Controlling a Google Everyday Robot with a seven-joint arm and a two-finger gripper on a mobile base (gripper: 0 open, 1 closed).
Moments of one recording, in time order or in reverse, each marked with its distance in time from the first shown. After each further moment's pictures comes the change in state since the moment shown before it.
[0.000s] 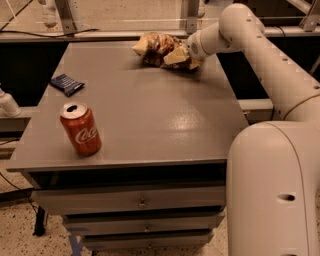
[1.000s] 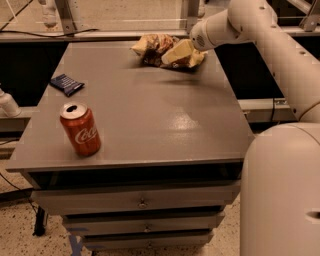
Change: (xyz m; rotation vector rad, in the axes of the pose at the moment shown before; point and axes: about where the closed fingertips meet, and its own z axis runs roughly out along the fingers) arm -0.027 0.013 -0.038 0.001 -0.038 -0.166
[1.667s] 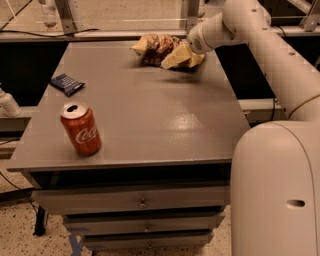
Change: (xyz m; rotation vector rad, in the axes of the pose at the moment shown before) arm 0.015 -0.004 0.013 -0.011 0.048 -0.047
